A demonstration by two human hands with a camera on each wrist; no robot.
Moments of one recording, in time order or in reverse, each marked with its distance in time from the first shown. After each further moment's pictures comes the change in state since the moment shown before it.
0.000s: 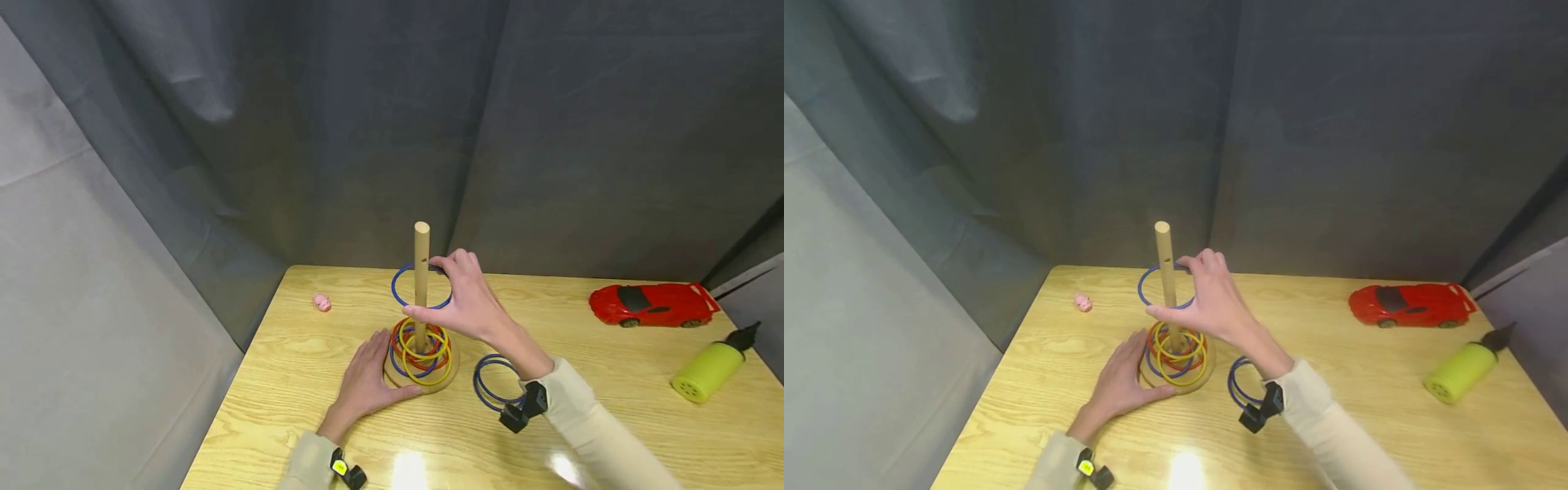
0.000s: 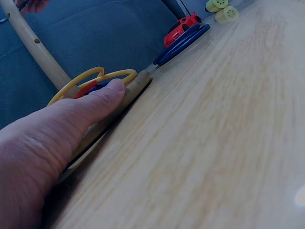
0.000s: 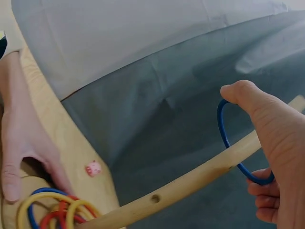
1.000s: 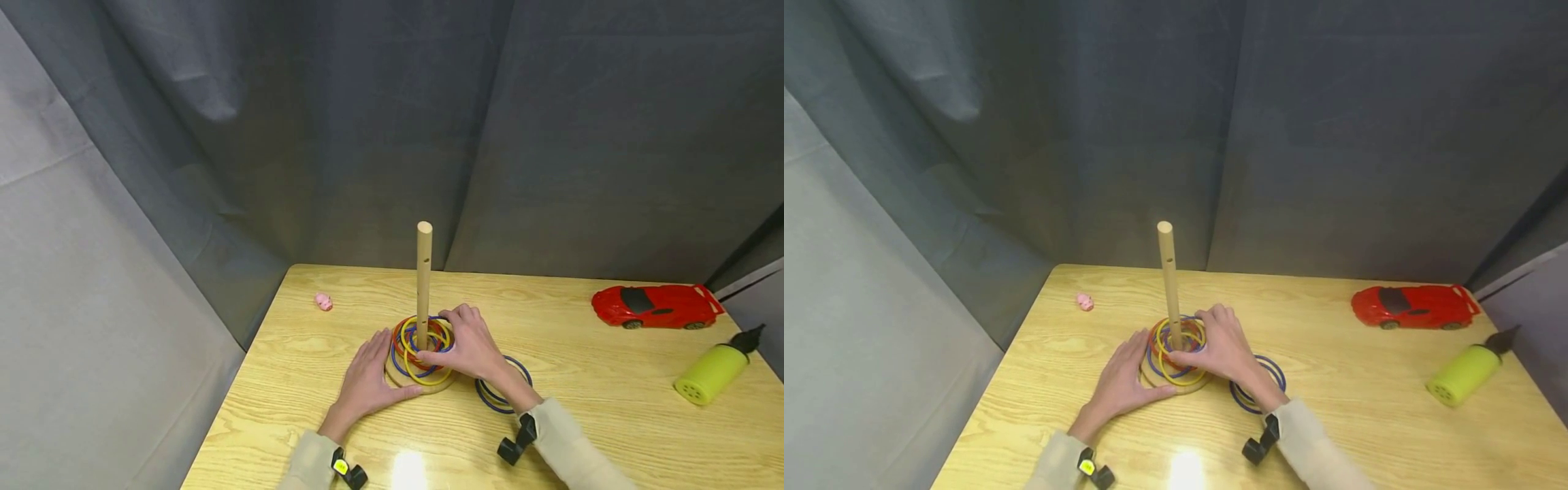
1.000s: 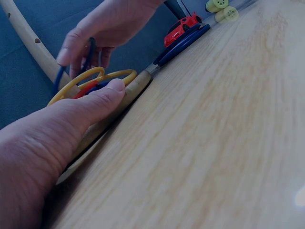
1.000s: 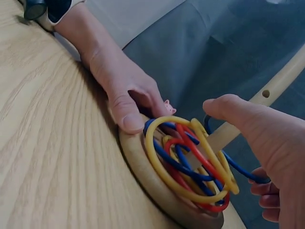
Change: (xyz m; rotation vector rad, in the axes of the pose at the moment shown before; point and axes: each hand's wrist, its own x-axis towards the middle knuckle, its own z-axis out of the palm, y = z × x) left_hand -0.001 0.000 0.000 0.034 -0.004 0.012; right_hand -0.065 0.075 0.085 -0.070 -0.133 0.137
